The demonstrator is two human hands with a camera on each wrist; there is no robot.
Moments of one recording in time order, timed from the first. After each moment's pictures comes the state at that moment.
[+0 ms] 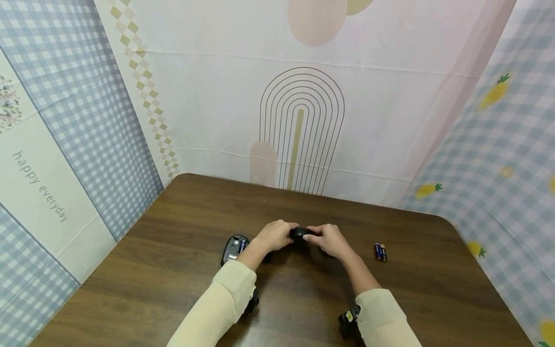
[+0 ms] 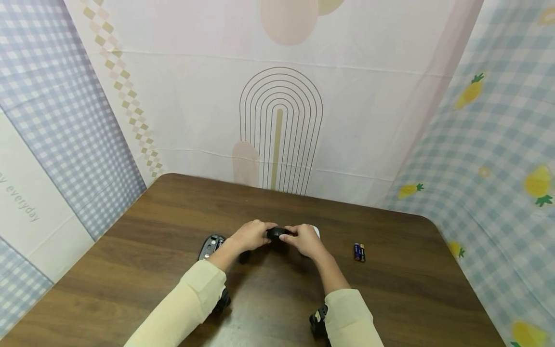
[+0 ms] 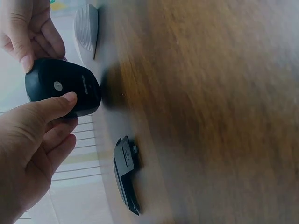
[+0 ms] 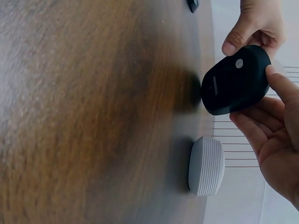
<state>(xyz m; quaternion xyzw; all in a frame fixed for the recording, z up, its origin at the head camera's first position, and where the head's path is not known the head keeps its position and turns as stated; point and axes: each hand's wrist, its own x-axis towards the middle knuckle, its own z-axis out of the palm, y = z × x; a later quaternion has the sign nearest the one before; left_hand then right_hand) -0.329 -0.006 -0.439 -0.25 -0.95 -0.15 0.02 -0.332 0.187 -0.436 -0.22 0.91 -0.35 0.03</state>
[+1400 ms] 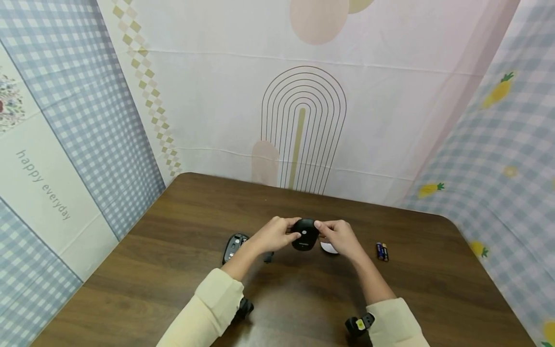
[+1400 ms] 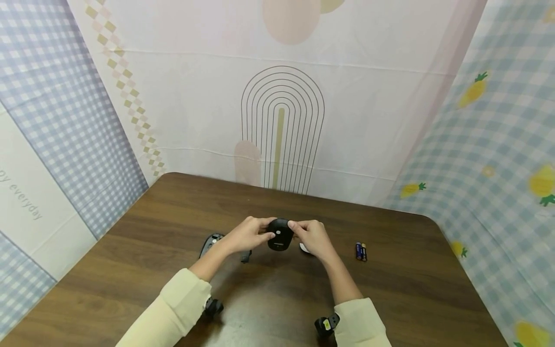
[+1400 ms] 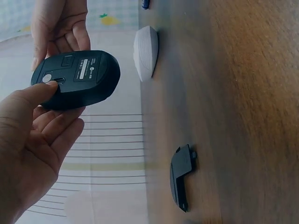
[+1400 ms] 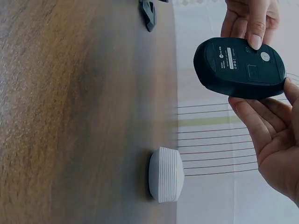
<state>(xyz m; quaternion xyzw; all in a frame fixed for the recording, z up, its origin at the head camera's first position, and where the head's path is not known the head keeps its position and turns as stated) -0.295 -0.014 -0.404 -0.27 -0.89 -0.37 0.00 -0.307 0.194 -0.403 -0.16 0.85 -0.50 0.03</state>
